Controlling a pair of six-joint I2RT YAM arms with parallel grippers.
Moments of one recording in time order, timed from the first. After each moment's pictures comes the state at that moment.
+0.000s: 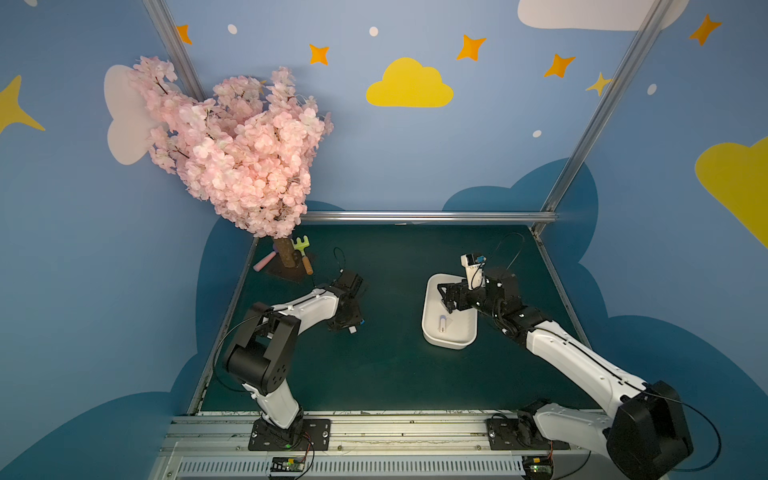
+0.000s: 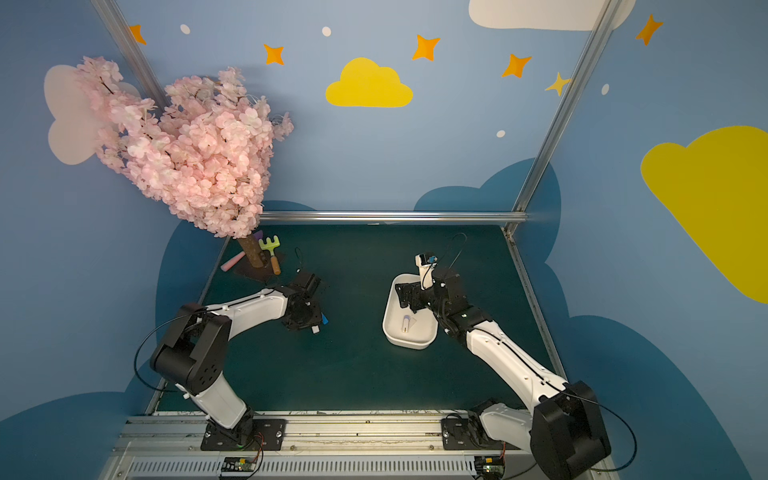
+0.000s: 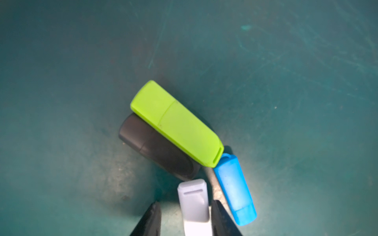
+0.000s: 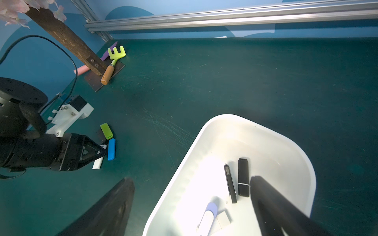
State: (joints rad) left arm -0.39 1.71 0.97 -0.59 -0.07 -0.67; right arm 0.50 1.19 0.78 -0.10 -0.11 0.23
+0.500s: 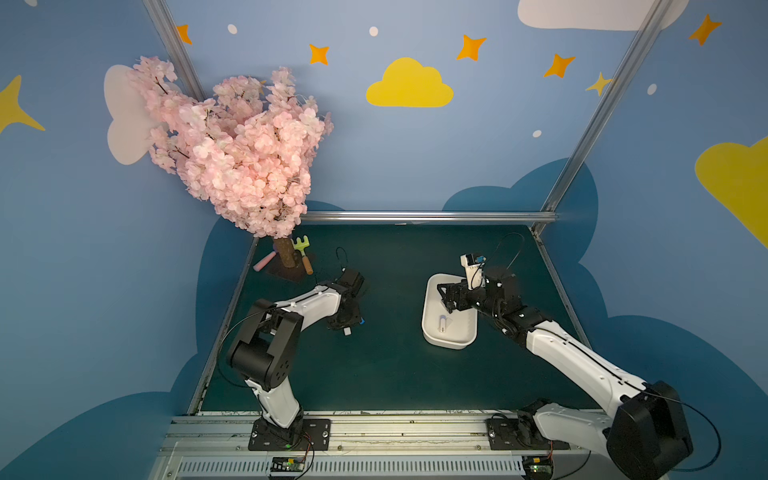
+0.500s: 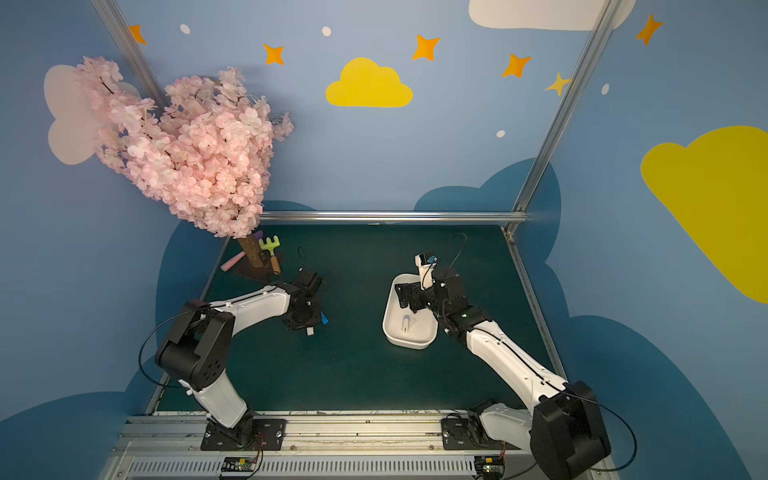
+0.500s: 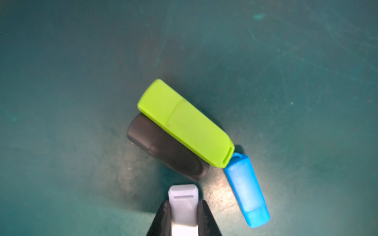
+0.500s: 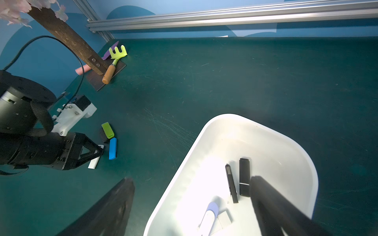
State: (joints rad) left arm -0.40 1.74 1.02 -0.65 -0.09 -0.64; right arm 0.50 1.19 0.78 -0.10 -0.12 0.23
